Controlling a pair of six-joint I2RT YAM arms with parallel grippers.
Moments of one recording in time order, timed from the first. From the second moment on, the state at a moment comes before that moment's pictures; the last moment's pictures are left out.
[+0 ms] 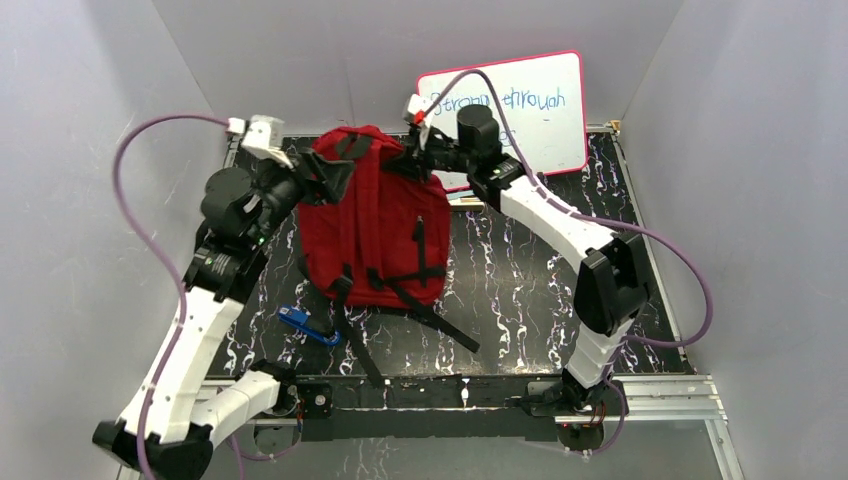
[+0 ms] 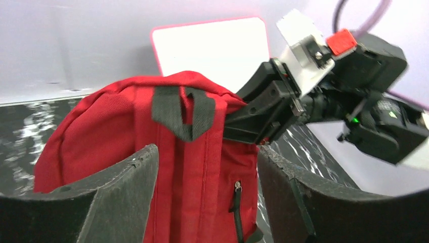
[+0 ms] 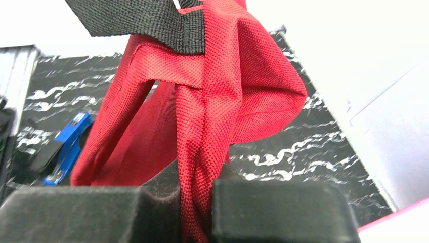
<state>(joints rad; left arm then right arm) -0.34 0.98 1.16 -0.18 0.24 -0.32 0.60 1.75 1.53 0.09 -0.76 -0.15</state>
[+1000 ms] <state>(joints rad) -0.34 0.82 1.24 -0.44 -0.31 -0.28 0.77 2.22 2.07 0.22 -0.35 -0.85</state>
